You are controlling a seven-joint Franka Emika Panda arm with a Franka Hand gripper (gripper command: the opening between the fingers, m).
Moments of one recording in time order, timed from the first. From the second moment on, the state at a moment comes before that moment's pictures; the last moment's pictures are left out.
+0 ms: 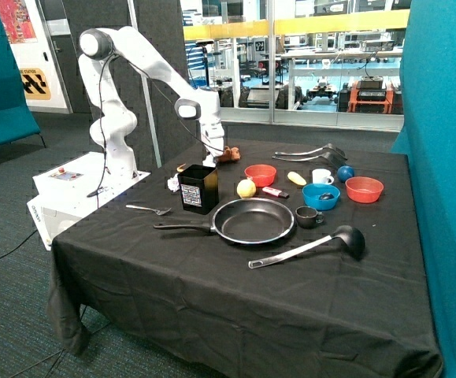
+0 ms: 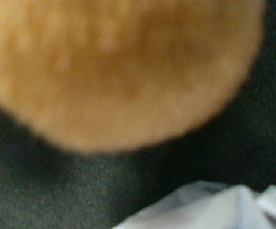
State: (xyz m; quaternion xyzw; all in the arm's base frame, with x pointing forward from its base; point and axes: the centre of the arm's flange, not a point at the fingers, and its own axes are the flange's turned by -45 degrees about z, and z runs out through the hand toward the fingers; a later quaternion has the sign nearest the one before) arm 0.411 0.118 0.305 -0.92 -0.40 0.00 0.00
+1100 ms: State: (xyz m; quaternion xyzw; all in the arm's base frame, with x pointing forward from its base) arm 0.408 0.114 0.308 -0.93 -0.38 0.00 0.00
